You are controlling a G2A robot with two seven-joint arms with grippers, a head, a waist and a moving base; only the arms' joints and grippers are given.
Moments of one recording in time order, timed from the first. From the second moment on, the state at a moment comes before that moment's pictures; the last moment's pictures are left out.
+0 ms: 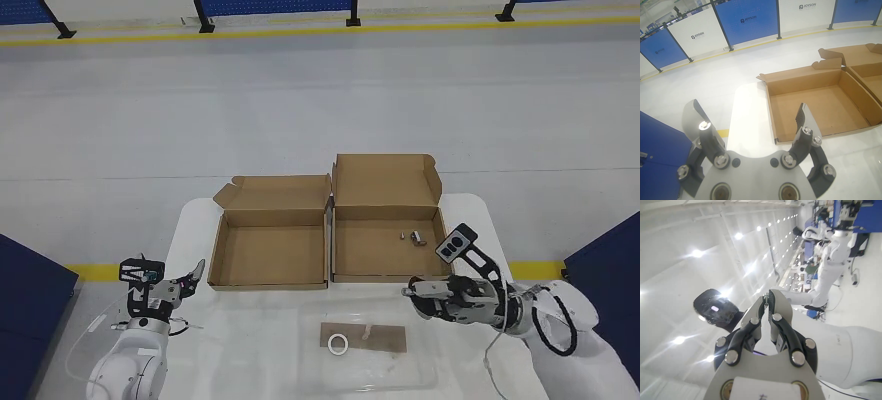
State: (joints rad) left arm 1.73 -1.15 -1.60 -1.80 1.33 0.00 0.00; right arm -1.56 -0.96 1.57 -1.94 0.88 0.22 1.17
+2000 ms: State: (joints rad) left arm 1.73 -1.15 -1.60 -1.80 1.33 0.00 0.00; right arm -1.34 -0.95 1.46 -1.85 0.27 0.38 0.83
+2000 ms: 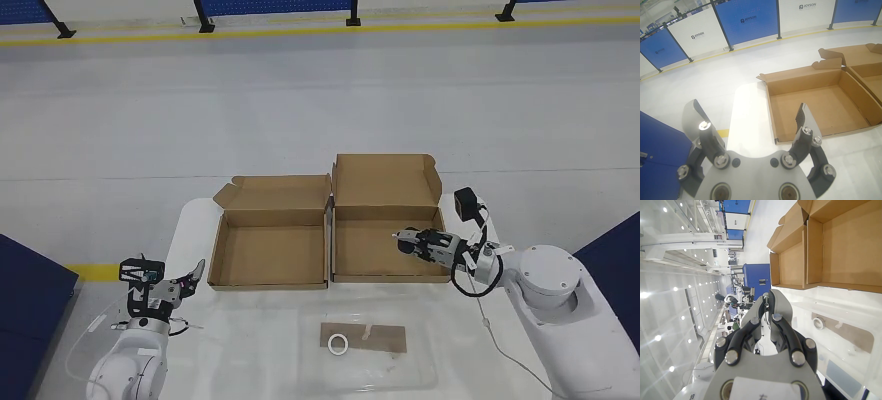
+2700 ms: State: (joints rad) left arm 1.73 -1.15 -1.60 -1.80 1.33 0.00 0.00; right arm -1.25 -0.95 1.36 -1.85 0.04 0.51 0.68
